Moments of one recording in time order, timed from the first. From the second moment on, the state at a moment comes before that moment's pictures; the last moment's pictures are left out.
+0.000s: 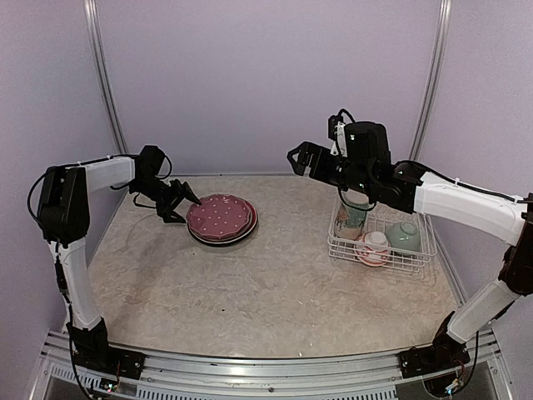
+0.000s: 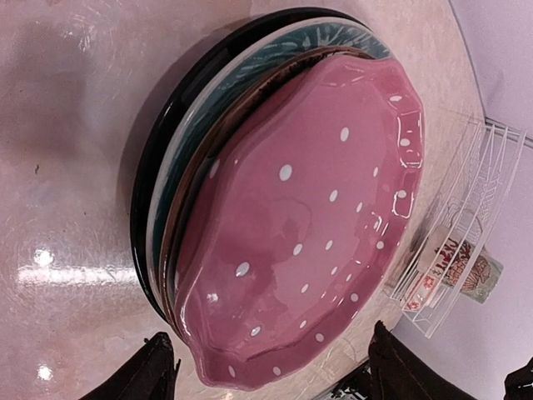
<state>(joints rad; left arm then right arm) -0.15 2.02 1.59 -0.75 0.60 -0.69 0.78 1.51 1.31 -0.06 0.19 0.60</state>
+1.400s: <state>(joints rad) -0.41 1.50 1.43 -0.58 0.35 -0.52 0.46 1.70 1.38 -0.56 0.34 0.55</state>
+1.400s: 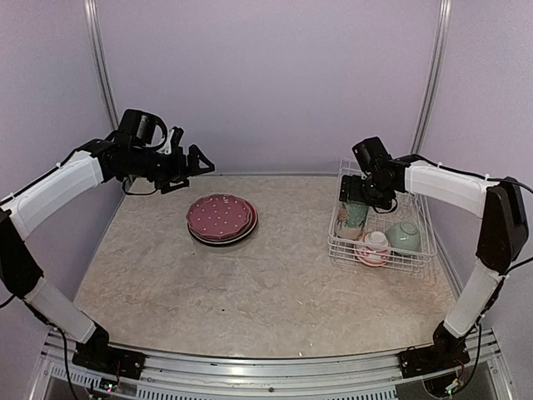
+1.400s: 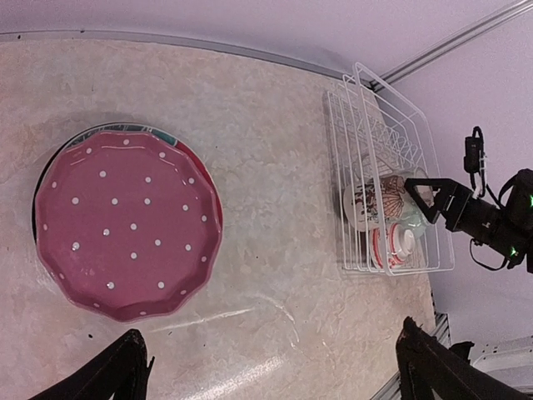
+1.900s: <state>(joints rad) -0.44 1.54 1.43 -0.58 0.38 -0.53 0.45 1.78 1.38 -0.51 0.32 0.55</state>
